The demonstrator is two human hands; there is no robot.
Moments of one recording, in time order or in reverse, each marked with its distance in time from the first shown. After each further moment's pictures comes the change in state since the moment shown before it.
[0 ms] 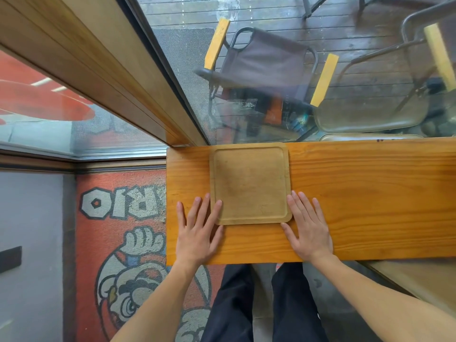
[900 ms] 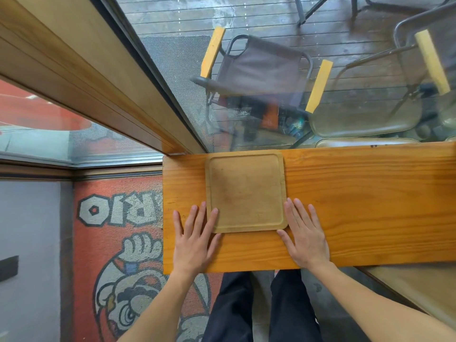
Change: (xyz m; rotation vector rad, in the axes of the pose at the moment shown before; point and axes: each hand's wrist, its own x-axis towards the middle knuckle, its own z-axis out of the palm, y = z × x) left_hand 0.003 0.002 -0.010 0.027 -0.009 0.002; right_hand 0.002 -0.006 -0.014 0.009 -0.070 0.027
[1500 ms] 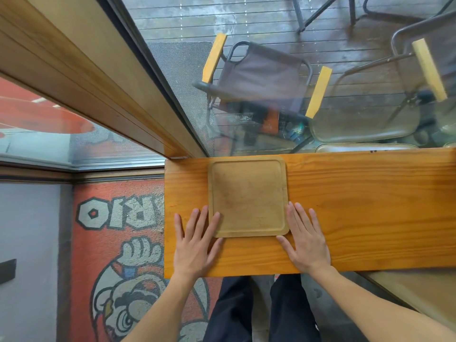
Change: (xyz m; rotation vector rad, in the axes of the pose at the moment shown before) left_hand -0.001 -0.003 0.004 -0.014 0.014 0.012; right_hand 0.001 -0.002 -0.004 -0.037 -0.054 0.020
